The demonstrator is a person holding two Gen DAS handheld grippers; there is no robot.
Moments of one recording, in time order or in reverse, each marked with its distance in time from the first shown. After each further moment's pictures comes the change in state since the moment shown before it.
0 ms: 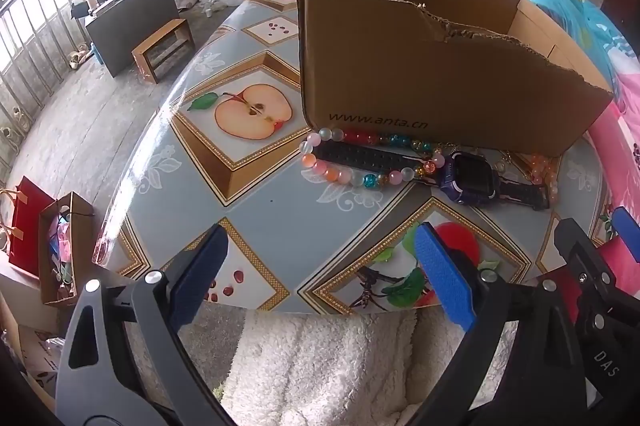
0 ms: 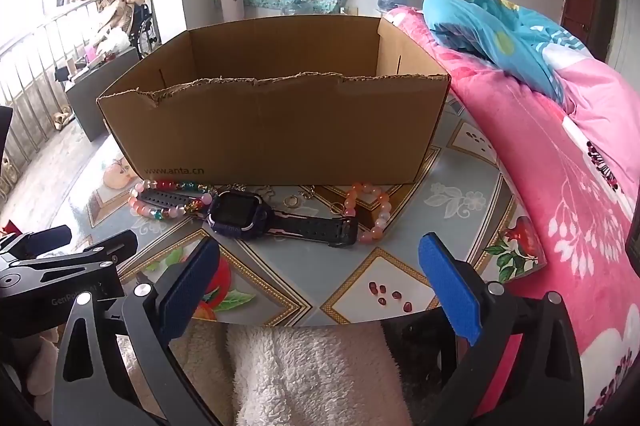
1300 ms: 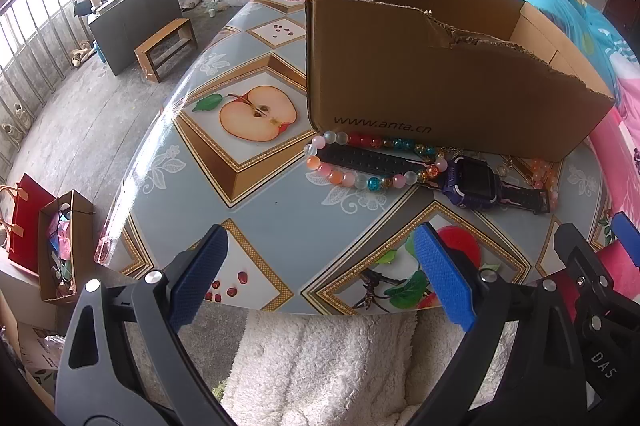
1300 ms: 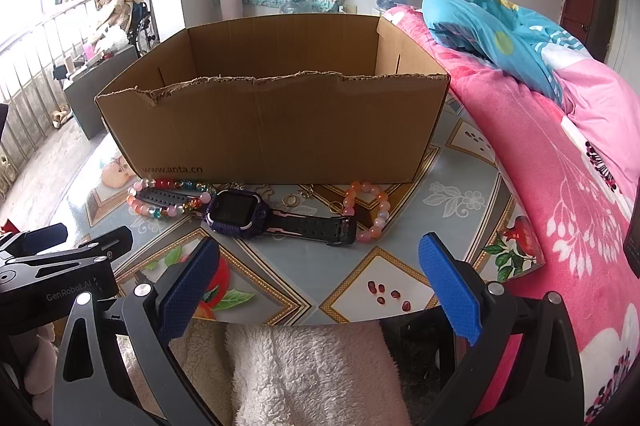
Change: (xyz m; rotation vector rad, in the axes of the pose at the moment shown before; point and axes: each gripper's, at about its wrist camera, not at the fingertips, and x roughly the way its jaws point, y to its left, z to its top) left arm -0.002 0.002 0.002 -0.008 -0.003 0.006; right arm -0.003 -0.002 0.002 -0.004 0.008 -0.003
